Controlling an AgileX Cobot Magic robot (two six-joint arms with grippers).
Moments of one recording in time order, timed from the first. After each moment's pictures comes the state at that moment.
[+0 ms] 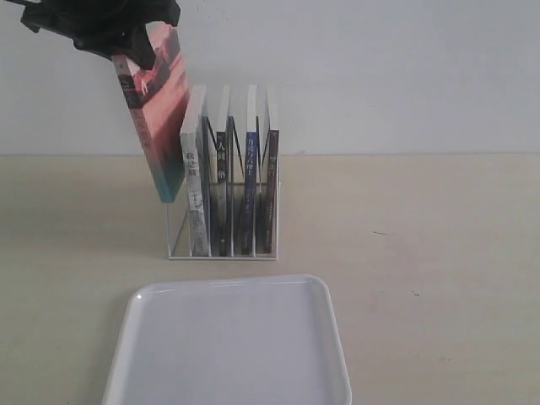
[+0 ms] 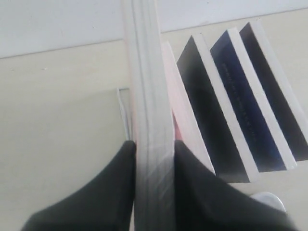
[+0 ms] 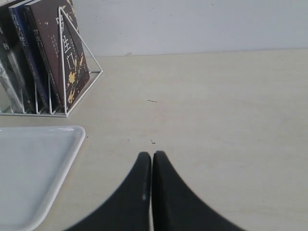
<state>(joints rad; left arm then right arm) -0.31 1.86 -1.92 -0.07 1.02 -0.07 0.21 0.00 0.00 0.15 0.32 -0.02</state>
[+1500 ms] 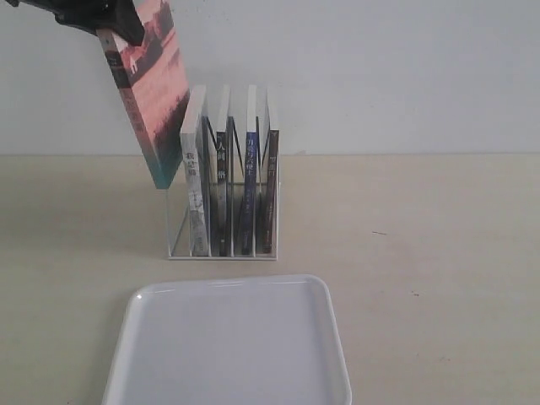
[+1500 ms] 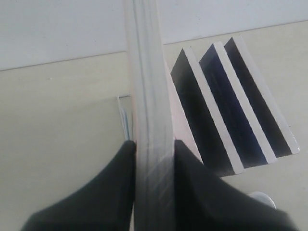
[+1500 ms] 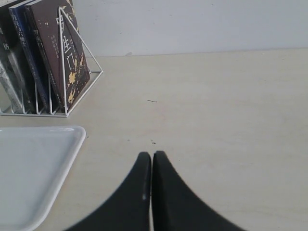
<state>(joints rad) -0.31 1.81 -1.92 -0.07 1.04 -0.07 0.21 0.00 0.00 0.16 0.32 -0.02</state>
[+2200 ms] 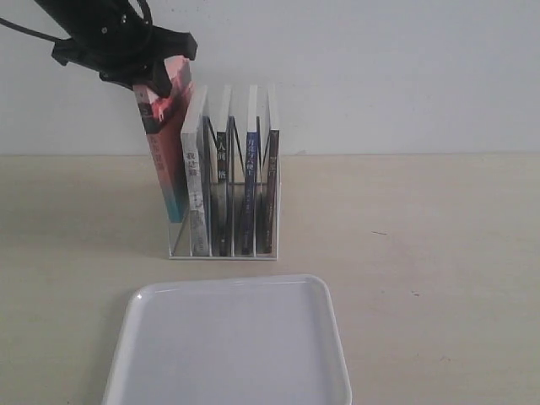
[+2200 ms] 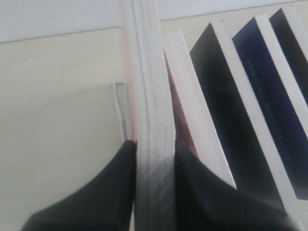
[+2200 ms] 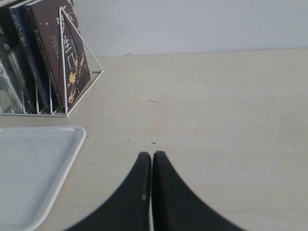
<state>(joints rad) -0.31 1.98 -1.92 -0.09 0.96 -0.07 0.21 0.00 0.00 0.16 0.32 -0.02</state>
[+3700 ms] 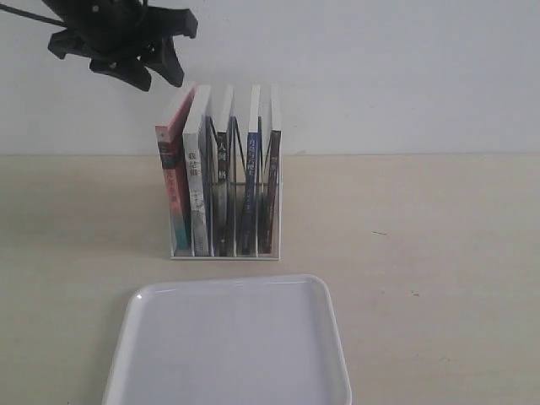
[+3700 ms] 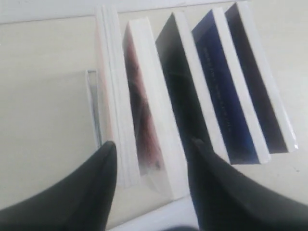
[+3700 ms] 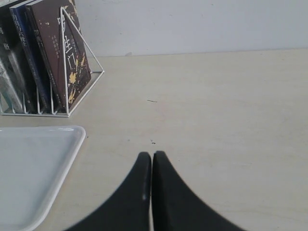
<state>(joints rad) -0.31 1.91 -1.93 -0.19 1.05 -0.07 0.21 0.00 0.00 0.15 0.32 -0.02</state>
